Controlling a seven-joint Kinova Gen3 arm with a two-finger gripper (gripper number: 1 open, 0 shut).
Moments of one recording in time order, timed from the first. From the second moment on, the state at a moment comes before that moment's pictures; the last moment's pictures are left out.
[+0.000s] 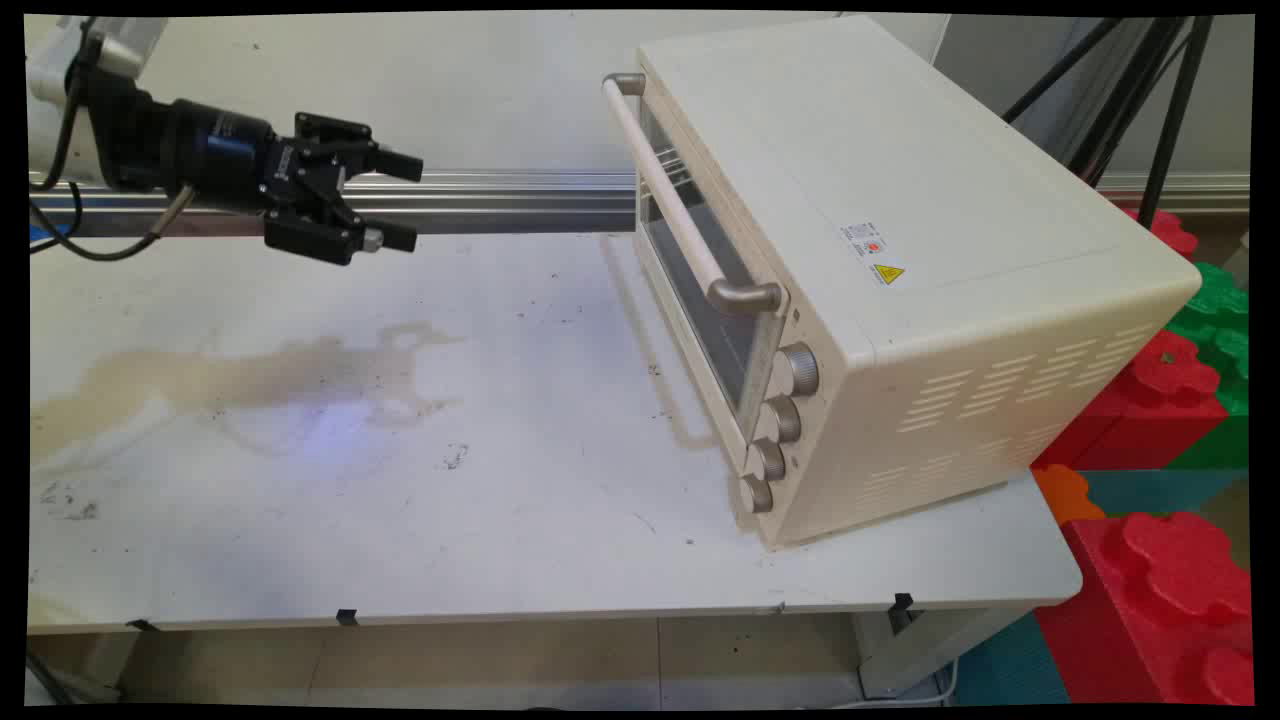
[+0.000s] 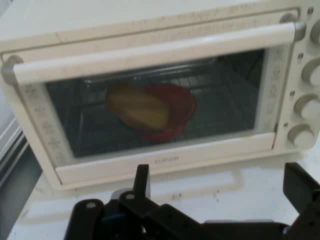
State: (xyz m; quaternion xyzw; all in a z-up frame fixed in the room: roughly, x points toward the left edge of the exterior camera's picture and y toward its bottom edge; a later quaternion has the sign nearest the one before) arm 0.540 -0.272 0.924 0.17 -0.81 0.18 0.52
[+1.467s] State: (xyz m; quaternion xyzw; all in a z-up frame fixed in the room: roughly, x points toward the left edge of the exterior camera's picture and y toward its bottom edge) arm 0.449 -0.340 0.965 0.17 -0.78 0.20 0.57
